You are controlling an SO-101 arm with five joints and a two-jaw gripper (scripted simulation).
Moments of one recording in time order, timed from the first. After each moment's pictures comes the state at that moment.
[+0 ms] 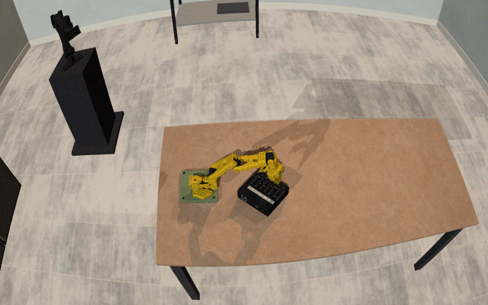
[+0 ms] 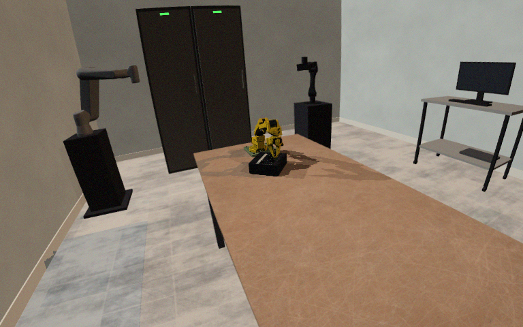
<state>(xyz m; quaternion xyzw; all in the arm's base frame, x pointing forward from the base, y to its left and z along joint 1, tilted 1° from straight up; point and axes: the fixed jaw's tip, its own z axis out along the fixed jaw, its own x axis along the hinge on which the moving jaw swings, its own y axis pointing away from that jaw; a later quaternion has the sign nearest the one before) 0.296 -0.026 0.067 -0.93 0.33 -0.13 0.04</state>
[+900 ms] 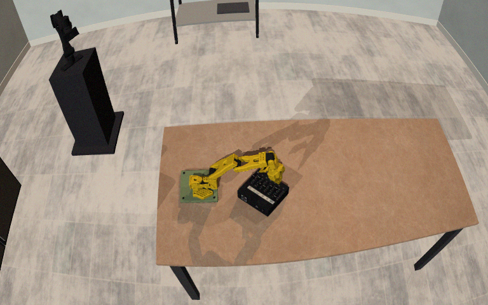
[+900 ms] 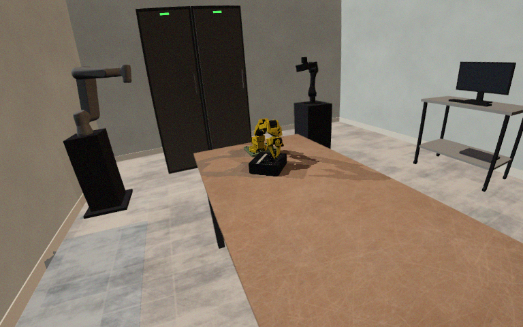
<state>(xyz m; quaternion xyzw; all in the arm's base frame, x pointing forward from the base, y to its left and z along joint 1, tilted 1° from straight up) 0.299 -0.026 0.065 -0.93 0.33 -0.14 0.04</state>
